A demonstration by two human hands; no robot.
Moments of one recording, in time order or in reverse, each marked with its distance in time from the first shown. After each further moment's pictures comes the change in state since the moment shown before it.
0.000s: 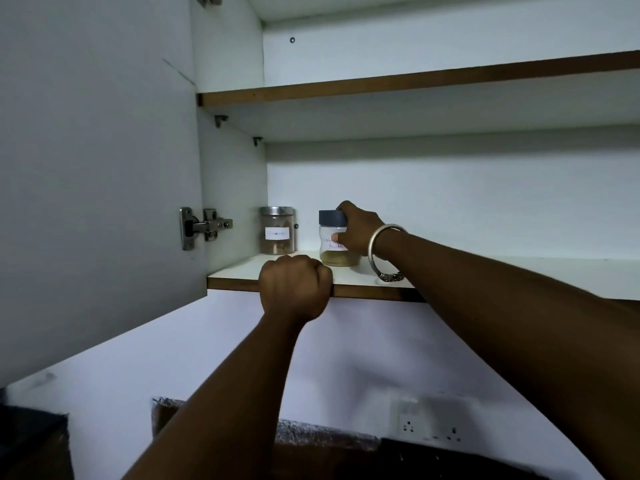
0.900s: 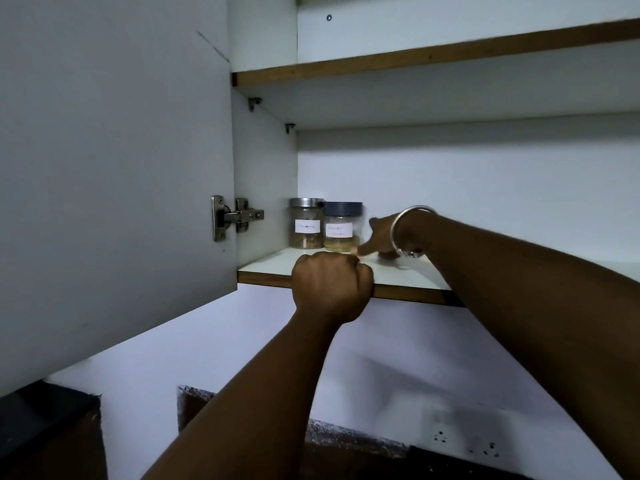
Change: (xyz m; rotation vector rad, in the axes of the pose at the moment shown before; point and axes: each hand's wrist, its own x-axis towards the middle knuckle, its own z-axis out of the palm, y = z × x) left_hand 0.003 -0.009 0.013 0.006 0.037 0.051; right_hand 0.040 -0.011 0.019 -0.395 -0.390 0.161
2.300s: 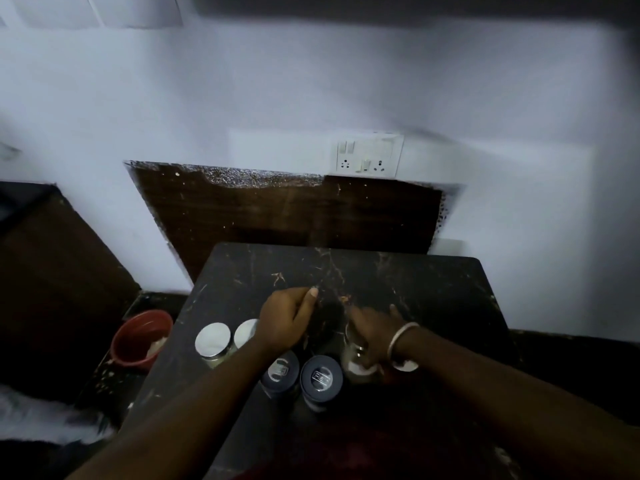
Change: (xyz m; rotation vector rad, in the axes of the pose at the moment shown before) left_hand -0.484 0.124 -0.099 -0.934 -0.767 -0.344; right_hand -0.471 0.127 0.451 0.213 -0.603 -0.150
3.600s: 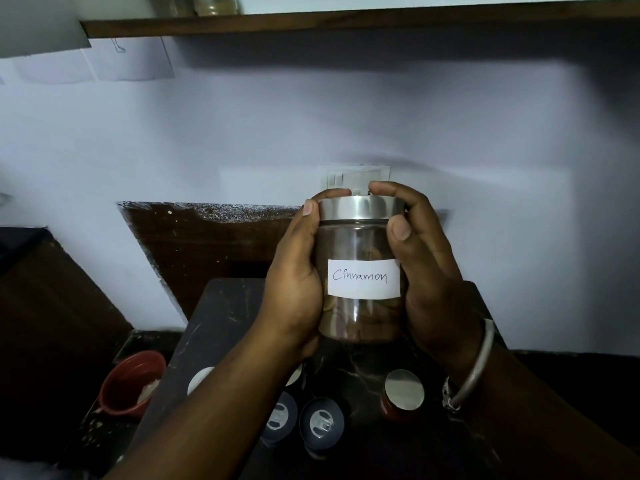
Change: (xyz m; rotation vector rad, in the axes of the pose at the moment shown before) left_hand 0.052 0.222 -0.065 -1.028 0.038 -0.315; right_hand -0.133 -0.106 -0.164 1.333 0.928 -0.640
